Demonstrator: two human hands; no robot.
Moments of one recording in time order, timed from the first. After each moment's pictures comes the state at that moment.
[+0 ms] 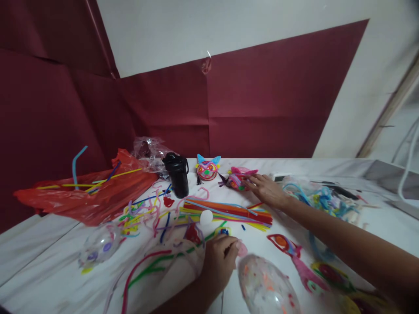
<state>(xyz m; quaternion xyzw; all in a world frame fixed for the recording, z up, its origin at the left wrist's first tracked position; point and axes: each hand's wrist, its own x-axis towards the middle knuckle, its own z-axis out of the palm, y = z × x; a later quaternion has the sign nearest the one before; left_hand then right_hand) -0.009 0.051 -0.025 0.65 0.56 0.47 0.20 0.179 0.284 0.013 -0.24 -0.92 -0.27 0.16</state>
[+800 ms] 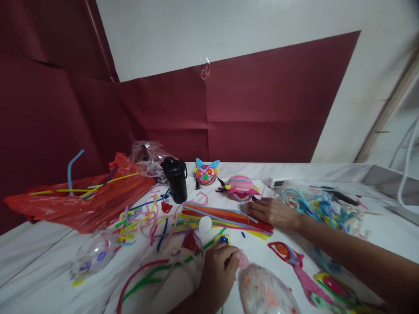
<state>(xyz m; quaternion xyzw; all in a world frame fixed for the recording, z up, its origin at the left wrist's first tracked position) -0.010 0.054 -0.029 0.66 0.56 0.46 0.18 0.197 0.247 0.000 -0.09 -0.96 -0.17 0.19</state>
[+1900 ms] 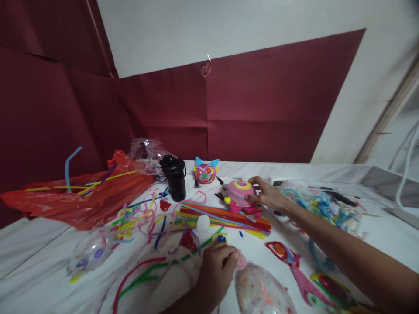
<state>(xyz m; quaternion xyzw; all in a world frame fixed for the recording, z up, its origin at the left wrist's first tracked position) -0.010 0.056 -0.033 0.67 0.55 0.46 0.18 0.177 0.277 0.022 -0.41 -0.79 0.33 0.31</state>
